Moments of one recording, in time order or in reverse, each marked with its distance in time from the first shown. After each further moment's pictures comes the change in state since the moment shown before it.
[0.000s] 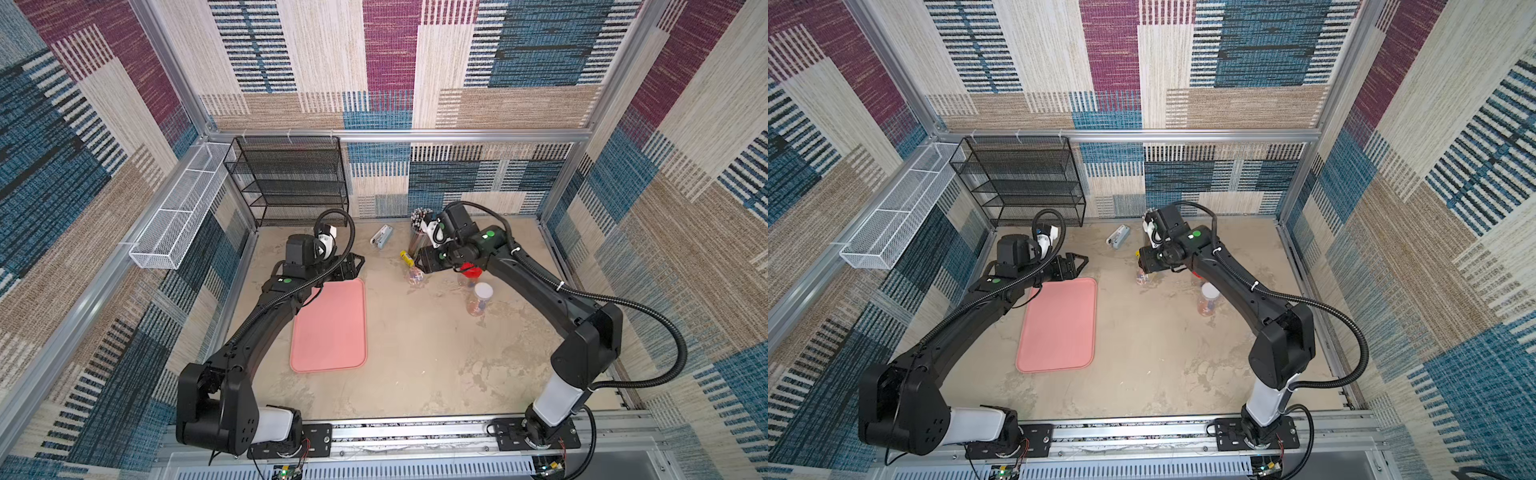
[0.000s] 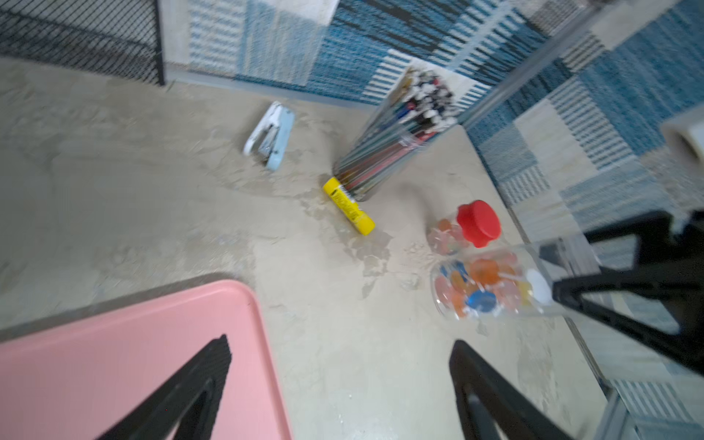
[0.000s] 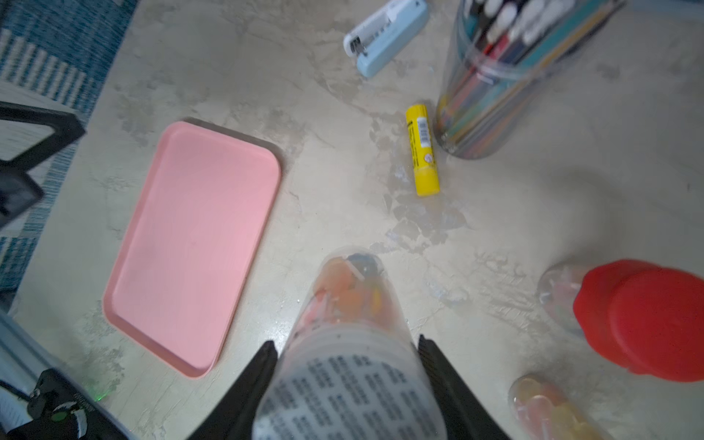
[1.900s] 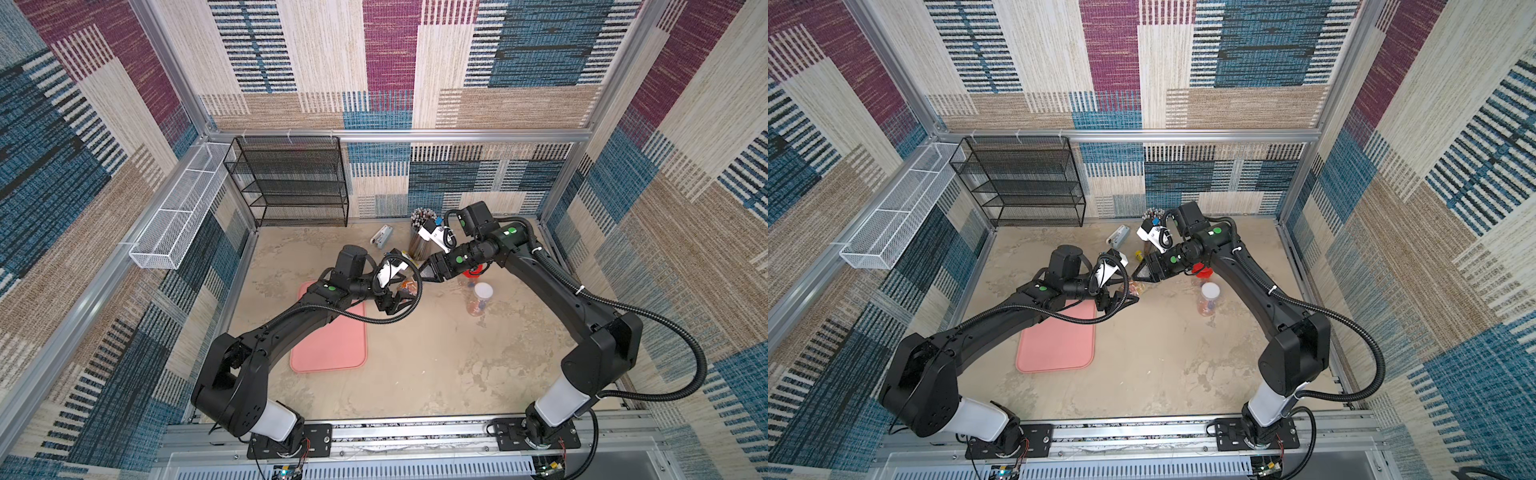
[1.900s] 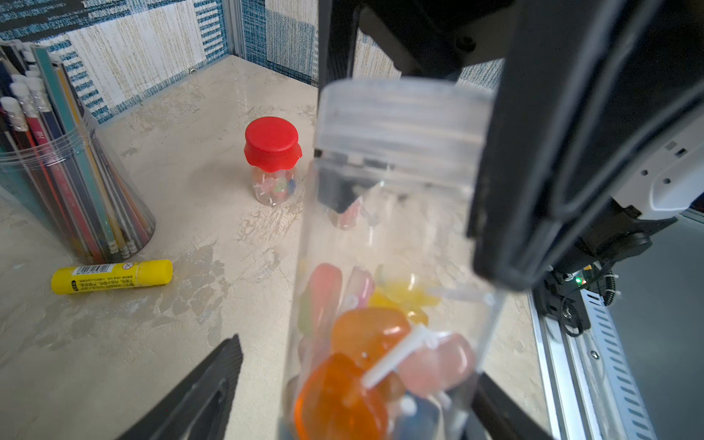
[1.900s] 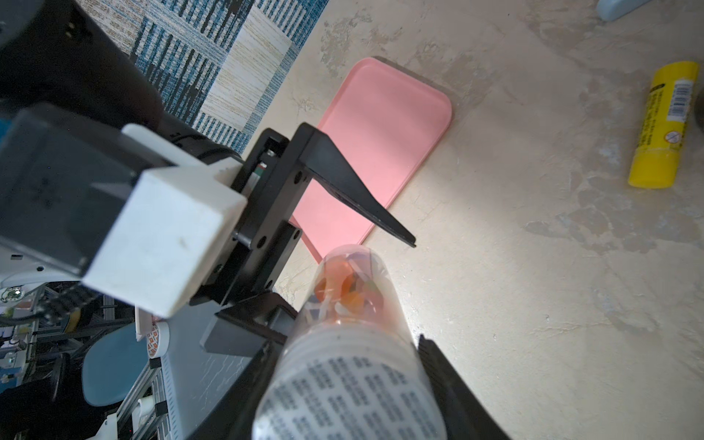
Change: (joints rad) left arm -0.307 0.129 -0.023 0.134 0.256 0.490; right arm -0.087 -0.079 -0.085 -0.103 -0.567 -0.175
